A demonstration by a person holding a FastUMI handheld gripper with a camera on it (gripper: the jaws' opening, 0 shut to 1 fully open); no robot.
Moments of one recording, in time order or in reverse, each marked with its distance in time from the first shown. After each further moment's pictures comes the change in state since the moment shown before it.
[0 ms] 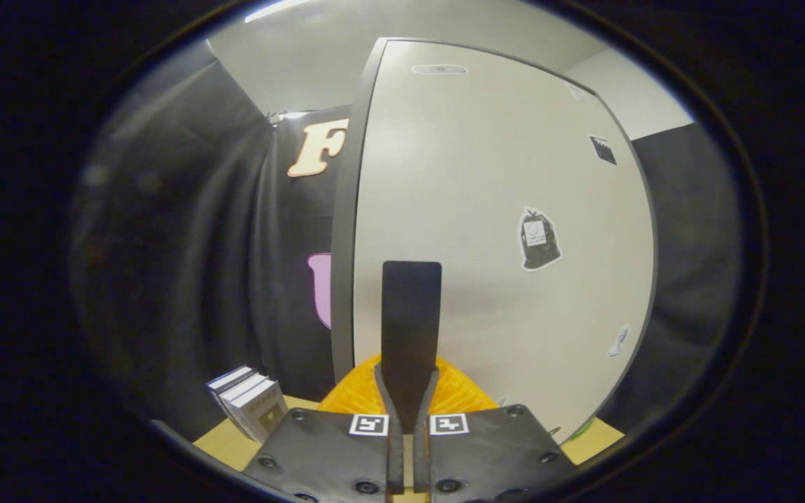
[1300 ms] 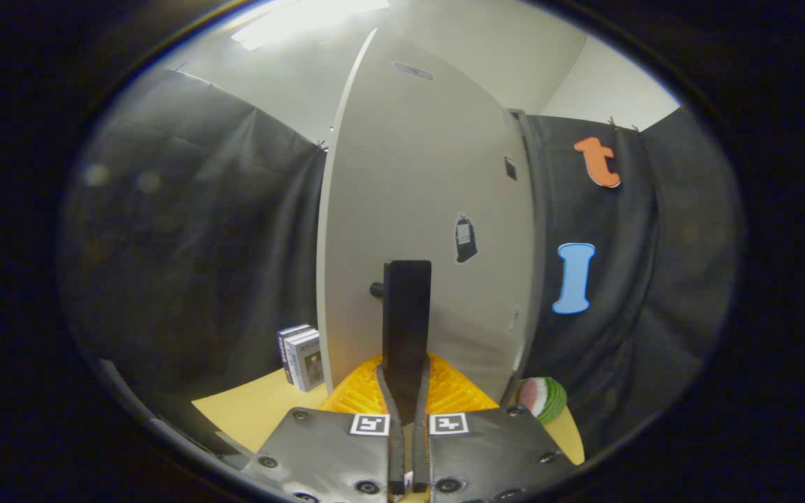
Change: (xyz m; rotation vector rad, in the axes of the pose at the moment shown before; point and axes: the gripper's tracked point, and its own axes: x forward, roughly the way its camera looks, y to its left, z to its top) arm -0.196 -0.174 0.010 0.002 0.029 0.276
